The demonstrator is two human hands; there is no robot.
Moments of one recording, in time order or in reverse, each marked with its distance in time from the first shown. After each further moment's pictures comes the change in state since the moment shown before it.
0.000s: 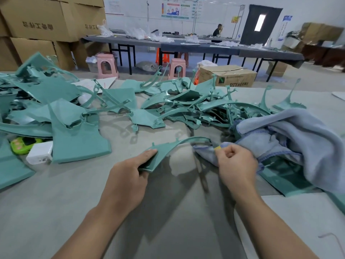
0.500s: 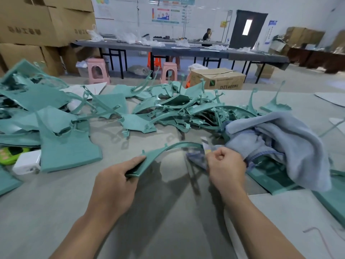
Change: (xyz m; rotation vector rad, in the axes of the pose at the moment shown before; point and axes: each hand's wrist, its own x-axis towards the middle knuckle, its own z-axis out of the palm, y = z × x) left_hand -0.001 0.001 -0.008 0.015 0.043 0.009; right_hand -0.002 0.003 0.003 0.094 -0.064 0.059
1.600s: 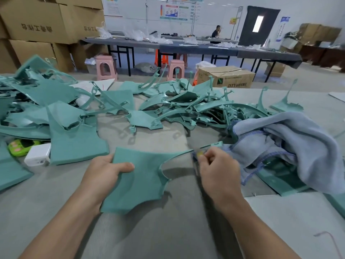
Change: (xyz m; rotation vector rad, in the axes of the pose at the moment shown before) left_hand 0.015 -0.016 -0.020 -0.706 -0.134 -0.662; right_hand -0.027 -0.015 0.014 -0.290 -0.066 -0.190
